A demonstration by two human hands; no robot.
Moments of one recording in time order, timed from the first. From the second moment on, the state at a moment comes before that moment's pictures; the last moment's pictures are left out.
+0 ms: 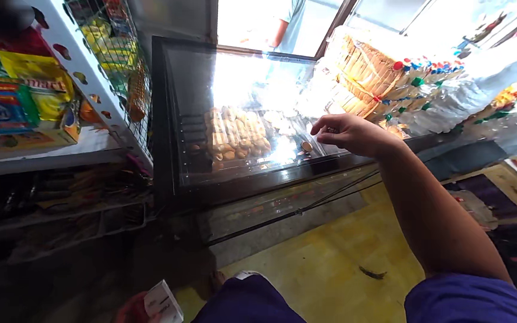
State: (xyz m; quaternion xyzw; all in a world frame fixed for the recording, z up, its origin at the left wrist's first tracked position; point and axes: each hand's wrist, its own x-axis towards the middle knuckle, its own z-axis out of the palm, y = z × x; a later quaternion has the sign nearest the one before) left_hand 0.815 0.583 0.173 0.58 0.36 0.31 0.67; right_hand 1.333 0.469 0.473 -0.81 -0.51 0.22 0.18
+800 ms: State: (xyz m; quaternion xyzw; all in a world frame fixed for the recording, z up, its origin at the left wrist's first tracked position) left_hand 0.748 0.495 0.173 0.53 0.54 0.27 0.60; right_hand 1.090 0.527 0.241 -0.44 -0.63 0.64 -0.02
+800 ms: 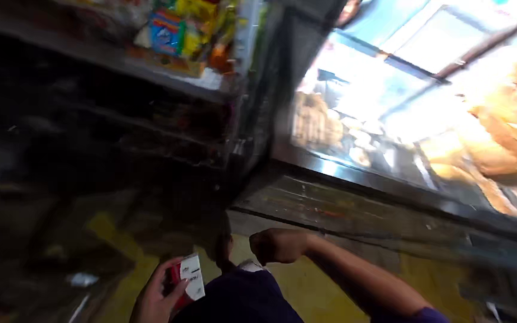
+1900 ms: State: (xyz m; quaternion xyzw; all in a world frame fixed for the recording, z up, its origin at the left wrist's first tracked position) left_hand 0.366 -0.080 0.143 0.02 0.82 0.43 0.39; right_hand 0.427 0.347 0.057 -0.46 -0.38 0.78 0.18
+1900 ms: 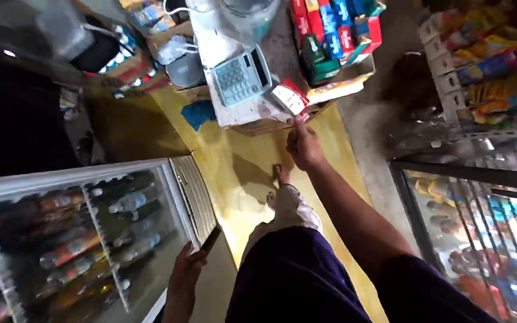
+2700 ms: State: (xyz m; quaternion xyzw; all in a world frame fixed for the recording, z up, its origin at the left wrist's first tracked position) left_hand -0.165 0.255 0.129 0.34 0.77 0.23 0.48; right_hand 0.086 0.434 0.220 -0.20 -0.26 0.93 0.13
